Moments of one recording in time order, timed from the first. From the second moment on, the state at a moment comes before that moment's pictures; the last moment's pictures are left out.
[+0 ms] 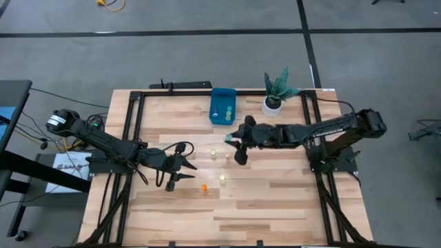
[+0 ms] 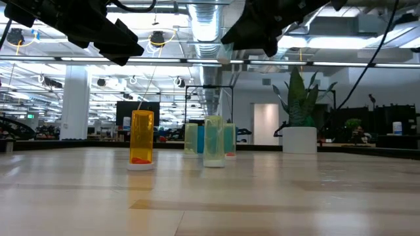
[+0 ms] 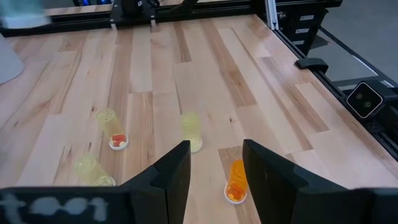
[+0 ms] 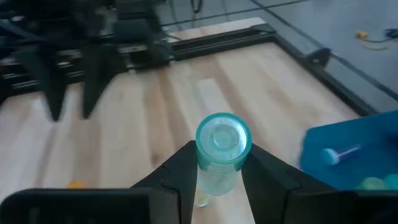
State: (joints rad) left arm -0.32 1.10 0.49 0.20 -0.11 -0.05; right arm 0.07 1.43 0.96 0.01 0.26 0.17
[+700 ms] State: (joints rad) left arm -0.32 1.10 0.49 0.20 -0.11 -0.02; right arm -0.31 1.49 0.96 0.06 0.05 0.04
